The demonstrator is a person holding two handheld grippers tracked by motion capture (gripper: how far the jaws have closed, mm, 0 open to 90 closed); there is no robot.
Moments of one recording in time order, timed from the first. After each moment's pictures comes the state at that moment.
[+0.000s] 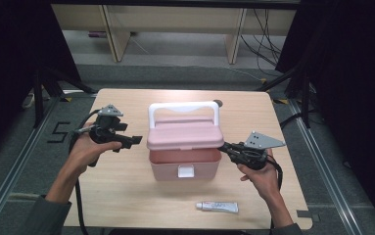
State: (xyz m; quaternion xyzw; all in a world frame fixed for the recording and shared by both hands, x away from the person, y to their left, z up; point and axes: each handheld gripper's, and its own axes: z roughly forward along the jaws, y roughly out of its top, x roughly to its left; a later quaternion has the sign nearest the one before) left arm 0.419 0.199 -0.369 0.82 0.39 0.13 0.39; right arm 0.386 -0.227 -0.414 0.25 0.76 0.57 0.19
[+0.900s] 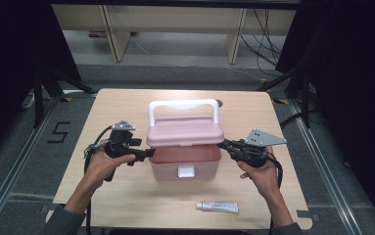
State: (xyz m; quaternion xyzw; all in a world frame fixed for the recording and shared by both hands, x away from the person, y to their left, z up) left arm 0.407 0.166 -0.406 0.81 0.40 0.09 0.42; right arm 0.388 -0.226 -0.407 0.25 0.76 0.58 0.17
